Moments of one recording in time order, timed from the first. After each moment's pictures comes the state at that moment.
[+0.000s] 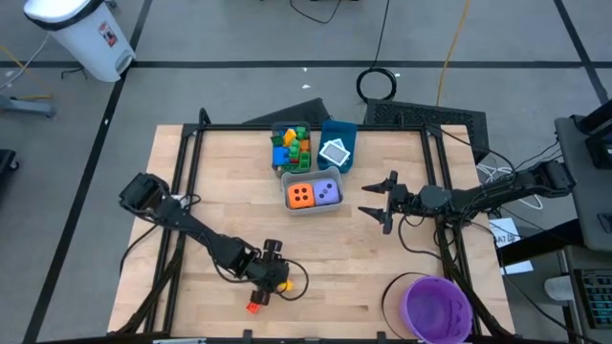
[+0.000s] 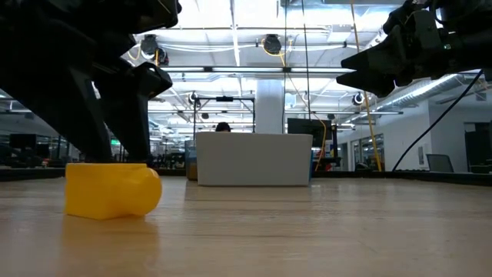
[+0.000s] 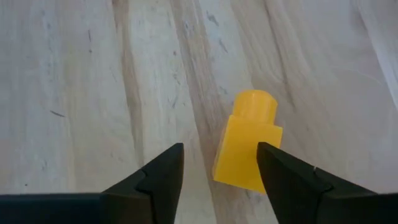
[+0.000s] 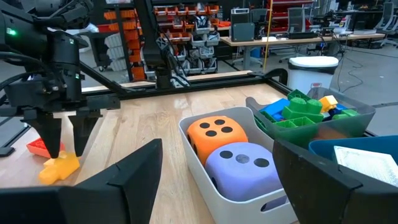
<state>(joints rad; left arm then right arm) -0.54 1.78 1.06 -0.34 -0.16 -0.27 0.12 0.87 0.17 0.64 0.31 0.09</state>
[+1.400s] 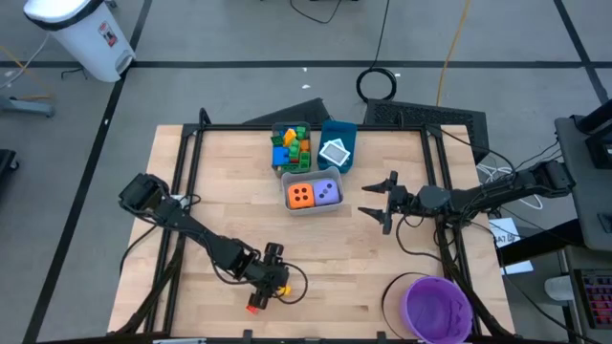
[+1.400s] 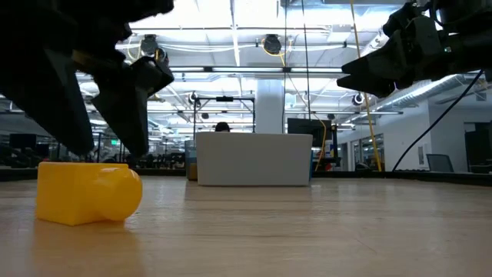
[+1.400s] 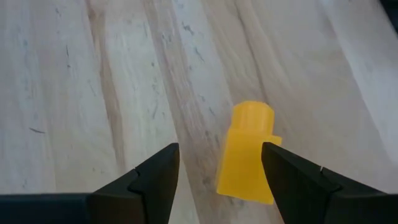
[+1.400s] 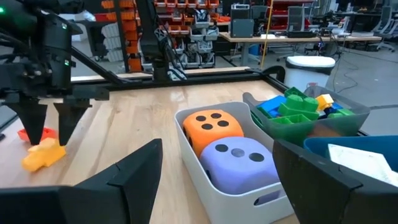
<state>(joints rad) -0.55 1.78 1.07 -0.31 -0.12 -0.23 0.12 0.87 0.17 0.62 0.32 0.05</state>
